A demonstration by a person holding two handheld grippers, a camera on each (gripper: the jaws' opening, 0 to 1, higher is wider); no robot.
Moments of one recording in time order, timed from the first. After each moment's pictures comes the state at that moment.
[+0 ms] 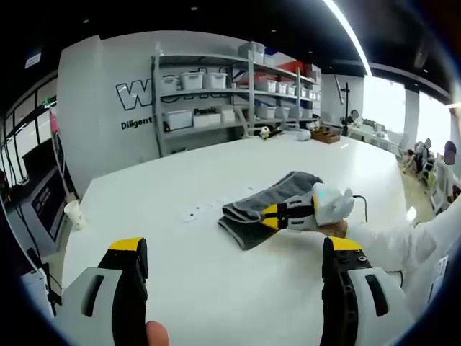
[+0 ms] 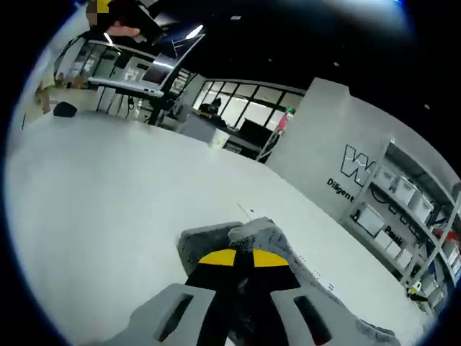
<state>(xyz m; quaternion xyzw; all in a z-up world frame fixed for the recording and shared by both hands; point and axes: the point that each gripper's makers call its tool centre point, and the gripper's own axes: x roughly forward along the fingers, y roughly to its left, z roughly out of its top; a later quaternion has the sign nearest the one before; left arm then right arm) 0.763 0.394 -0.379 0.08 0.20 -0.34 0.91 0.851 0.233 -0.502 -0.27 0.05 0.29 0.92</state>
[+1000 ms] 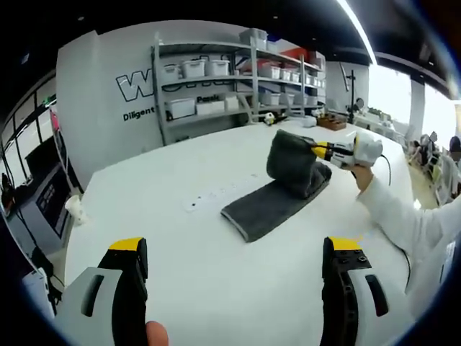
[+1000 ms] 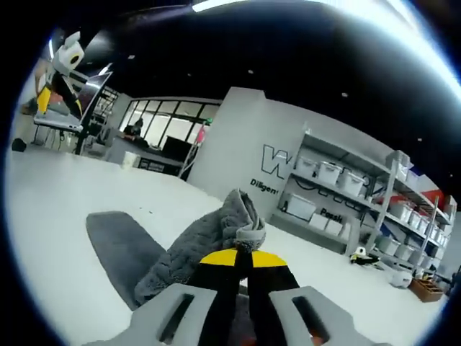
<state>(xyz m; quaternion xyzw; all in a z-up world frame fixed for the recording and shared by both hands) 0.774 0.385 -0.398 0.11 0.24 -0.32 0.91 0.840 0.016 -0.427 -0.19 -0.01 0.10 0.98</state>
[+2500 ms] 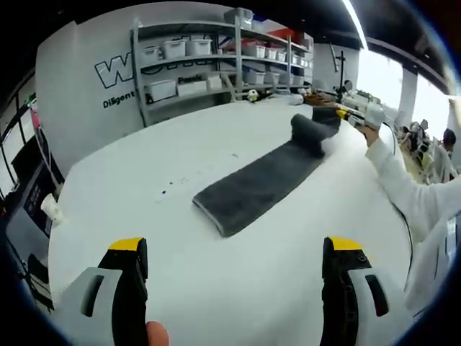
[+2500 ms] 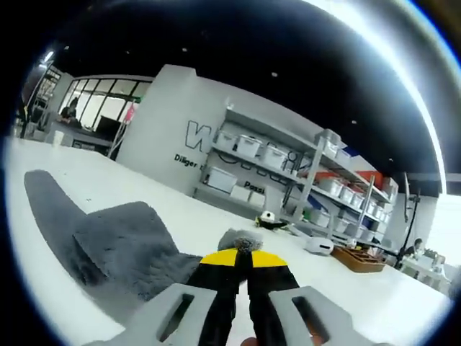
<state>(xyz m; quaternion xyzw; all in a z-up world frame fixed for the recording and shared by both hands) 0.775 0.337 -0.442 0.14 0.29 -0.36 0.87 0.770 -0.254 -0.424 -0.19 0.02 -0.12 0.97</state>
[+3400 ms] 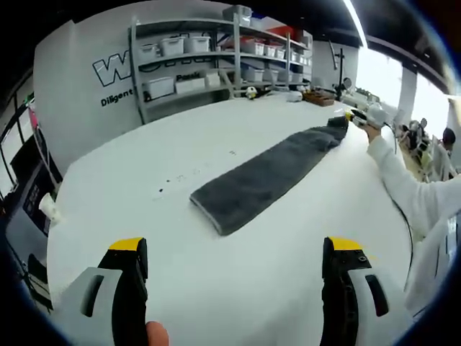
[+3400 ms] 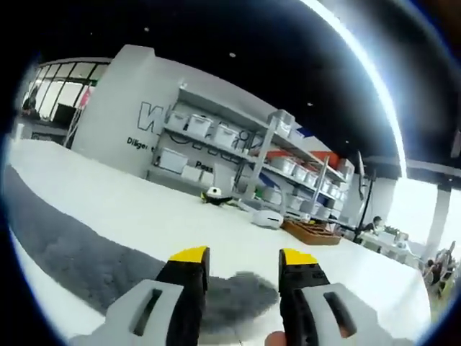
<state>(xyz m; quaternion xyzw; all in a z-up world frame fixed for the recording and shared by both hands) 0.777 0.334 -0.447 0.14 0.30 -0.36 0.87 0.721 -0.334 -0.420 -0.14 0.04 -0.29 0.95</state>
